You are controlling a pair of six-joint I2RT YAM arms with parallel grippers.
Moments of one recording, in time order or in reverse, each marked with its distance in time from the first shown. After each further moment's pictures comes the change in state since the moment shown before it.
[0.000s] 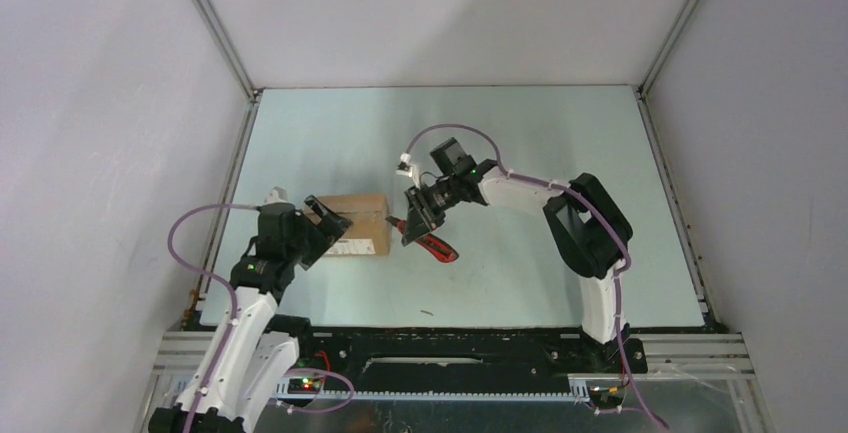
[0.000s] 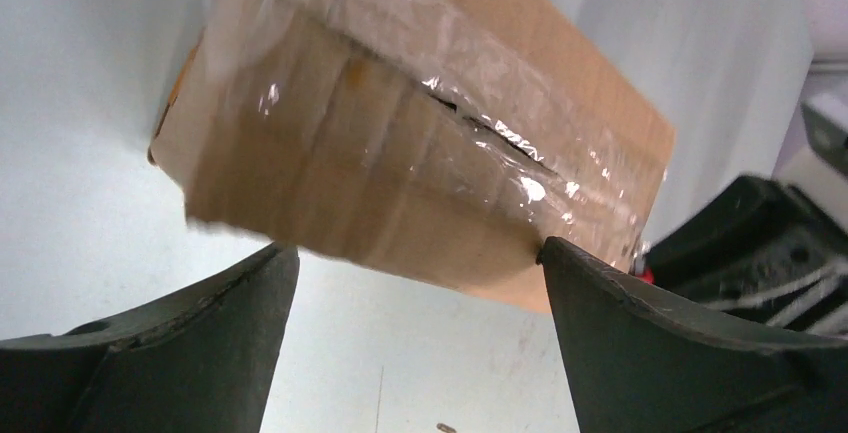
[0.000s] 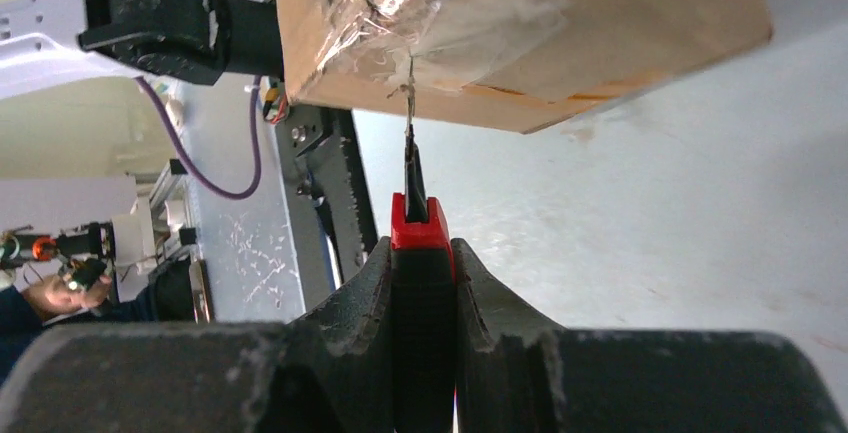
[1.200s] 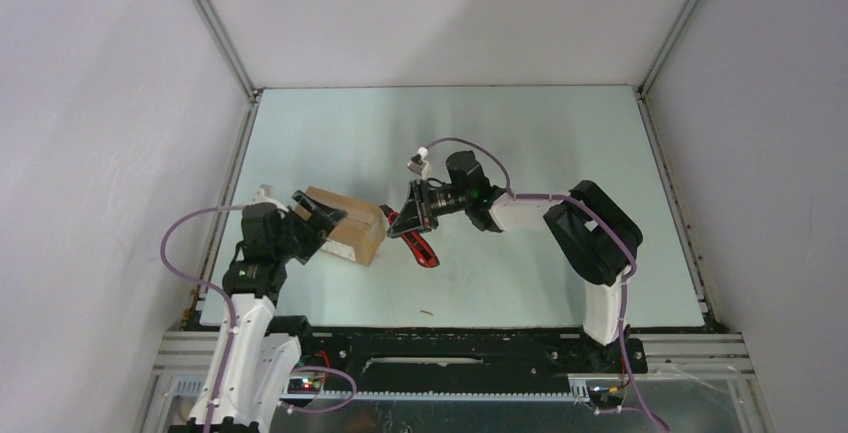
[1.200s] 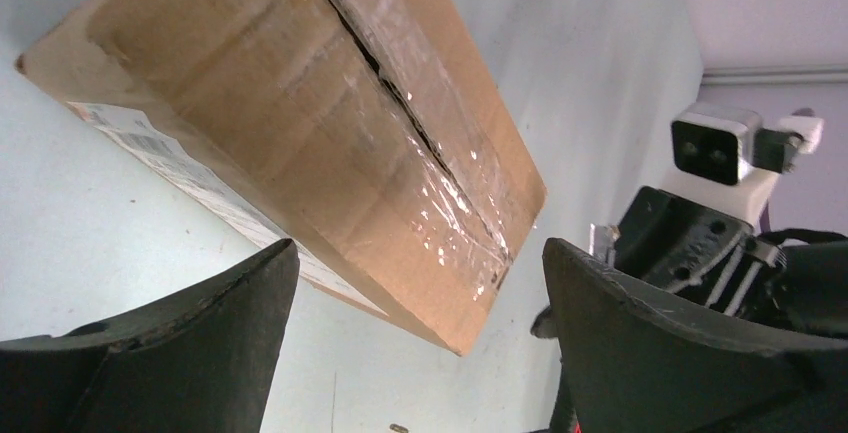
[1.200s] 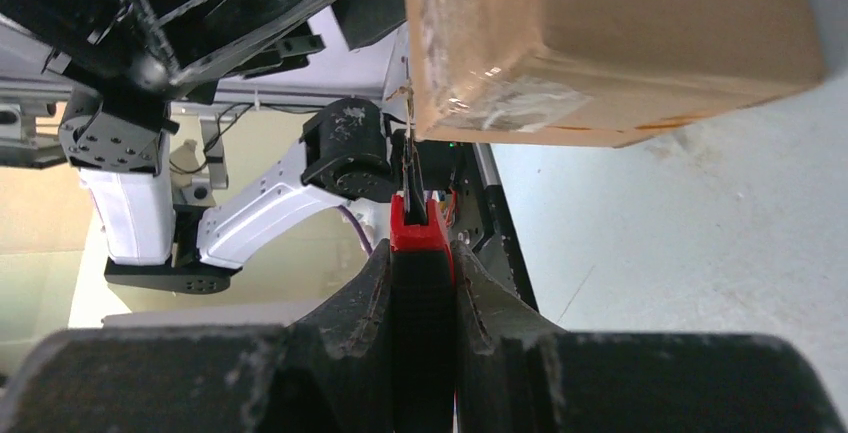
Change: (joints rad) left arm 0.164 -0.051 0.013 0.035 0.175 0.006; right arm 0.038 -0.083 -0.310 0.830 -0.012 0.851
